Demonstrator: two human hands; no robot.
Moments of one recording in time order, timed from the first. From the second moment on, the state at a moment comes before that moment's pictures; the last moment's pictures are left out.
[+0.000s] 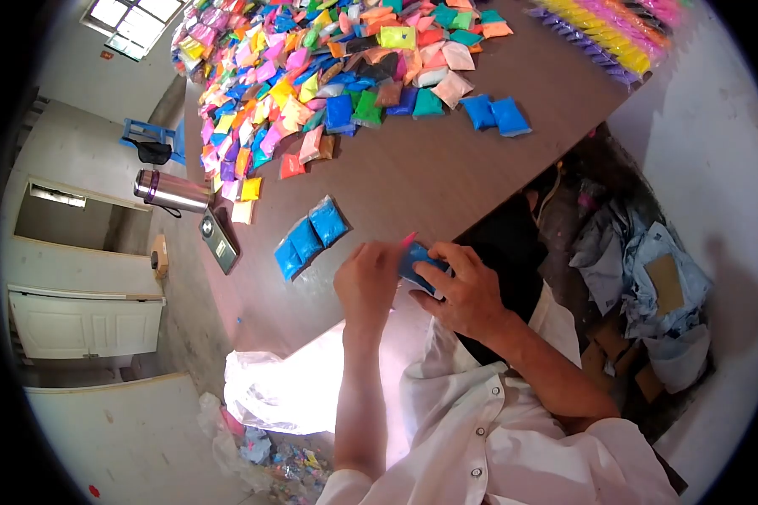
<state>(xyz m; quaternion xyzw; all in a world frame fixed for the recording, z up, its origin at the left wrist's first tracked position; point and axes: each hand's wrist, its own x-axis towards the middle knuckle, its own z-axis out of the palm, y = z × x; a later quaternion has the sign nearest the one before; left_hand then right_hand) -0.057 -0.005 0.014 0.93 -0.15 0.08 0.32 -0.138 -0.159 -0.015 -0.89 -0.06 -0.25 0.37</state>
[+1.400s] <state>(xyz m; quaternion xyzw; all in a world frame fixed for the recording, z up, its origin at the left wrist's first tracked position) -0.118 0.004 -0.002 0.90 -0.18 0.10 0.38 -0.141 -0.163 -0.048 -0.81 -0.07 -0.28 0.51</state>
